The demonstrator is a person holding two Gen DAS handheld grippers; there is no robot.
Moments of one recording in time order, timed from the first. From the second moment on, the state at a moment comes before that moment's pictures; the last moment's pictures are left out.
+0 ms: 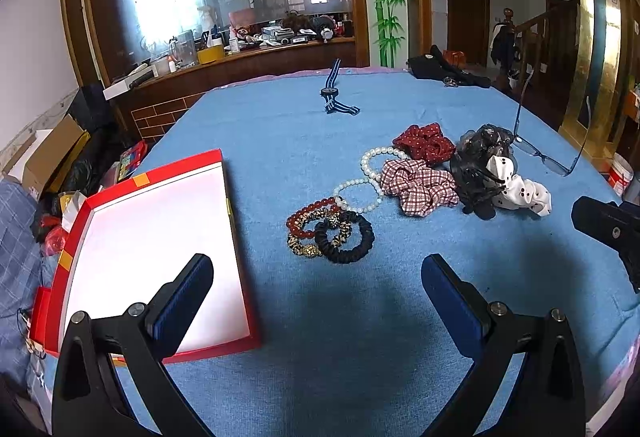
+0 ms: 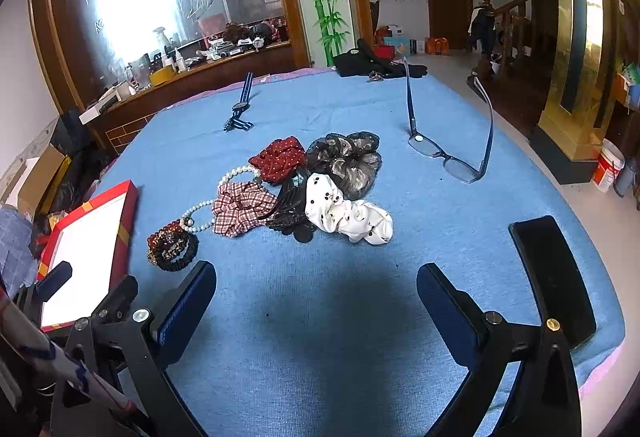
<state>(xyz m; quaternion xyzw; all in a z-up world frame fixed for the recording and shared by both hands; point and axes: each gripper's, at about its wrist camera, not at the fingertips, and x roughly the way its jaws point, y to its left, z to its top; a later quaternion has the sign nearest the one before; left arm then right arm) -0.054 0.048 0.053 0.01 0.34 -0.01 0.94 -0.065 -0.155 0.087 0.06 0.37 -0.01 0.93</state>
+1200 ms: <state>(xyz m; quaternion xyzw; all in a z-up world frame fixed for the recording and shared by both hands) -0.043 0.063 0.041 0.01 0.37 0.00 0.93 -0.054 -0.156 0.077 0.06 0.39 0.00 0.92</state>
